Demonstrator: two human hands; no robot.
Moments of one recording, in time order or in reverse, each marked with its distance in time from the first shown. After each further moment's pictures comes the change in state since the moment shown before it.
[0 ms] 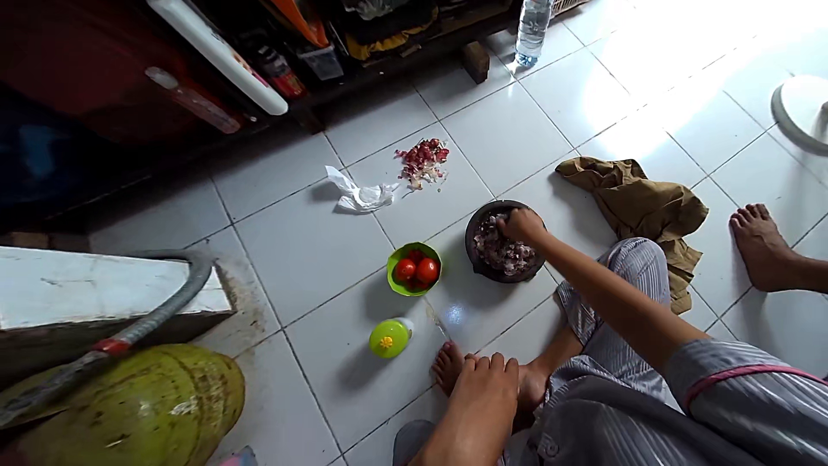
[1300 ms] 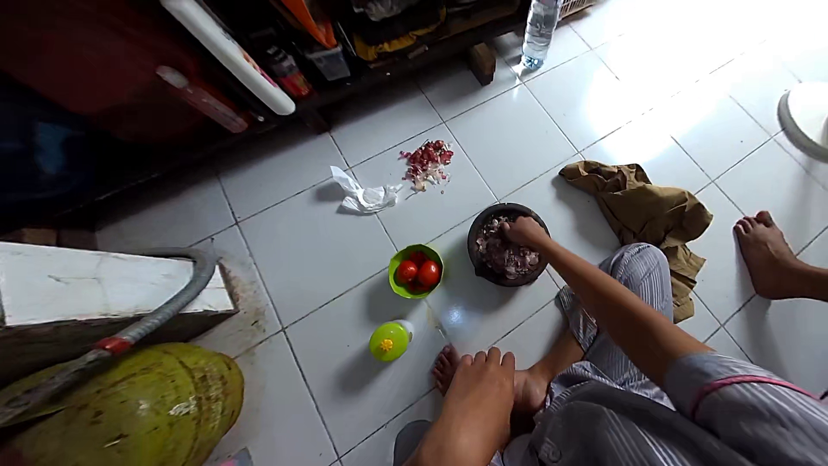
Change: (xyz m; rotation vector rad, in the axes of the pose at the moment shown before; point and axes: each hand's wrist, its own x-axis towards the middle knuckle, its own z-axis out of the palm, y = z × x) left_hand 0.002 -0.004 -0.010 -0.043 -0.003 -0.049; right_hand 0.006 0.002 0.001 0.059 -0.103 0.026
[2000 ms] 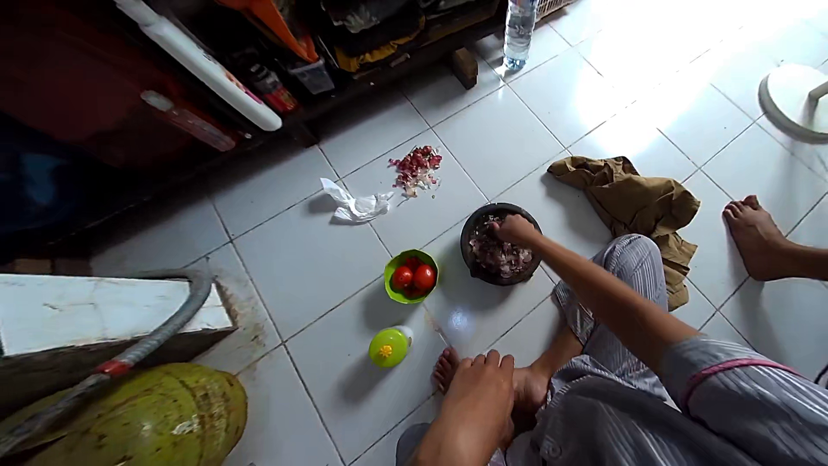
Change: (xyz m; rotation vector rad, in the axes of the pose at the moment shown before) left_hand -0.001 0.003 0.002 0.016 -0.027 0.028; right_hand 0.003 0.002 0.001 0.027 0.015 -0.040
